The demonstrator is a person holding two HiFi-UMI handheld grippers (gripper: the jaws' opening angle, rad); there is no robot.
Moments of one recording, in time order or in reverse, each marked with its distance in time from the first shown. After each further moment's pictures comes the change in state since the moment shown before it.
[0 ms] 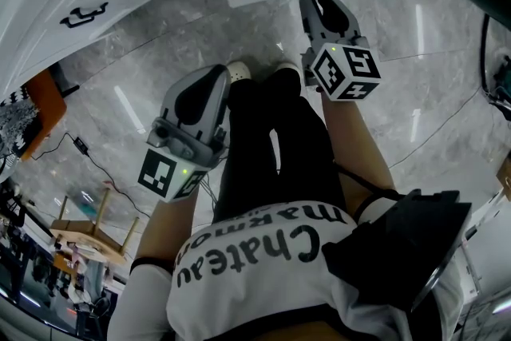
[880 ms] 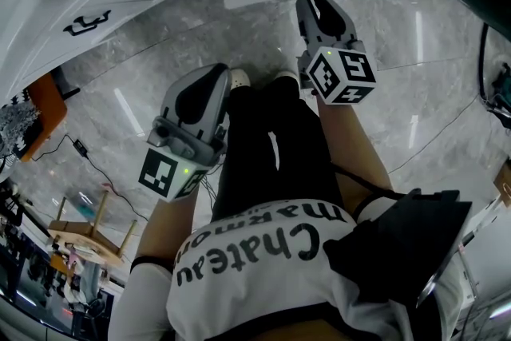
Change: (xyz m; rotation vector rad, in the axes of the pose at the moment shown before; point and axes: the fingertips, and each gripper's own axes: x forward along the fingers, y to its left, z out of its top) left arm 0.019 0.006 0.017 0.038 -0.035 0.002; right arm 0.015 0.000 0.016 0.001 -0.019 0.004
